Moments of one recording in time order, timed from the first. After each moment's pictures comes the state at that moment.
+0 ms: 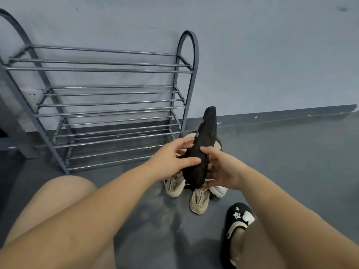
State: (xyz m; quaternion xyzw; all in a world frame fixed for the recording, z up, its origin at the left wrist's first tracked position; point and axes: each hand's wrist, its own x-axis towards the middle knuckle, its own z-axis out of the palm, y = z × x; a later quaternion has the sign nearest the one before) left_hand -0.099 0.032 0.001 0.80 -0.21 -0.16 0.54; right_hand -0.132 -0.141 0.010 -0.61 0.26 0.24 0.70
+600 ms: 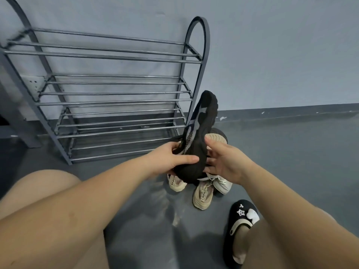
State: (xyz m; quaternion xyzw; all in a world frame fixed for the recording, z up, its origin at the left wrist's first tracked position) left_hand -0.080 0.049 -0.025 0.72 -0.07 -0.31 0.61; right_hand -0.119 -0.126 0.004 -0.61 0.16 0.19 0.75
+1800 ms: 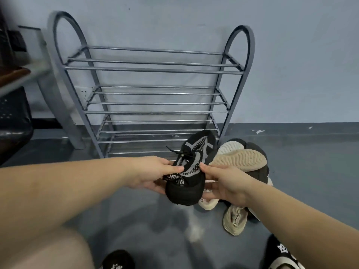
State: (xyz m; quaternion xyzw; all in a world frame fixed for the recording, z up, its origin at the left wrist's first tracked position) left_hand -0.063 0.140 -0.013 0.73 0.05 -0.40 0.56; right_hand -0.080 -0.063 -0.023 -0.61 0.12 0.32 0.71
